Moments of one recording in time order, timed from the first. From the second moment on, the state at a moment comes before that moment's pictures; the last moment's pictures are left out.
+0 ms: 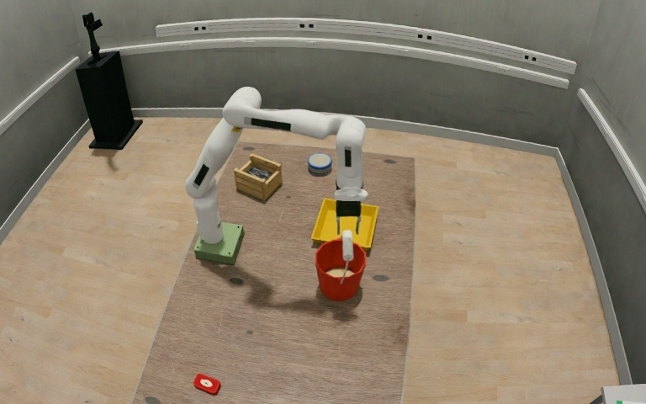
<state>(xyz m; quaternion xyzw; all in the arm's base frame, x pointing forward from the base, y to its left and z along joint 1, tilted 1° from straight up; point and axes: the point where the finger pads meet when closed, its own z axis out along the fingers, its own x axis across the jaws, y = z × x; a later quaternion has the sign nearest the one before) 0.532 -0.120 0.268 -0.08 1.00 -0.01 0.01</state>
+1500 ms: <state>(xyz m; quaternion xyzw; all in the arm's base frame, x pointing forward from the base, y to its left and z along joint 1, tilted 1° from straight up) 0.533 -0.120 0.240 -0.07 1.00 -0.01 0.01</state>
